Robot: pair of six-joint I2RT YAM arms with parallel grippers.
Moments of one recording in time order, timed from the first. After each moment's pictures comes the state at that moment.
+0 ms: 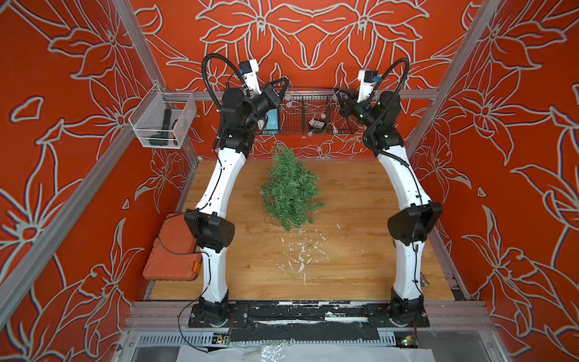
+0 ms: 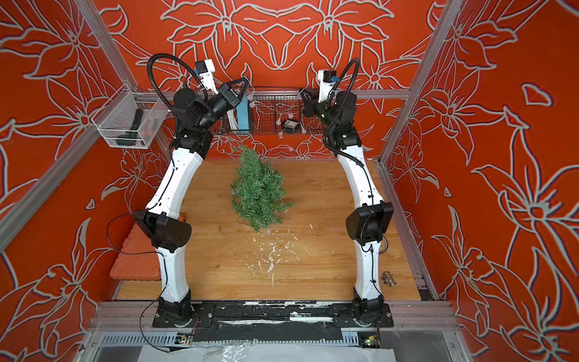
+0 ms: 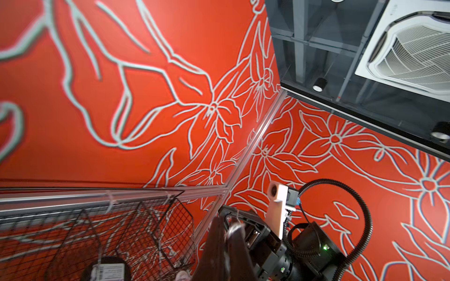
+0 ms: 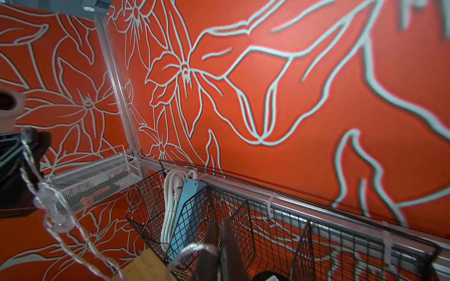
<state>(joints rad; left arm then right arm) -0.17 2.06 2.41 0.09 0.51 -0.82 0.26 2.24 2.58 -0.05 -0.52 0.29</state>
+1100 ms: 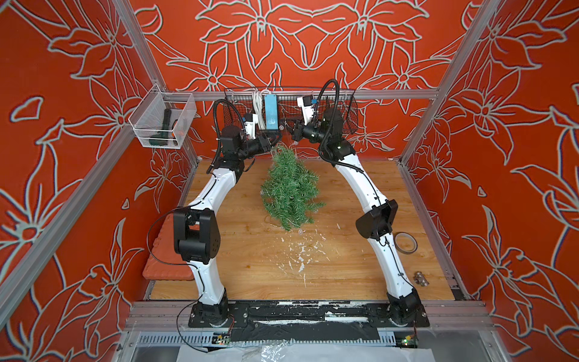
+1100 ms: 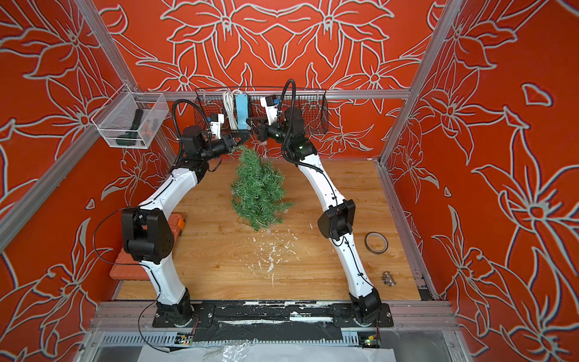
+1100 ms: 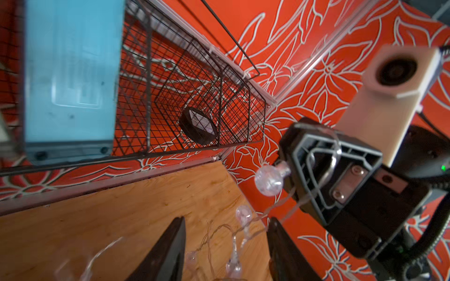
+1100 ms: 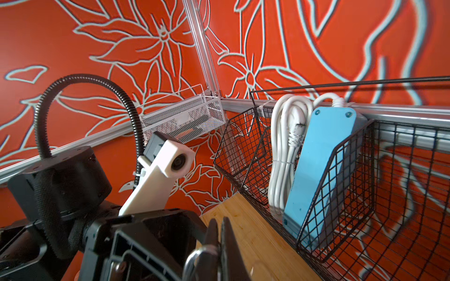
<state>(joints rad) -0.08 1.87 1.65 0.21 0.80 -0.66 0.51 2.48 2.77 -0.16 -0.65 0.33</state>
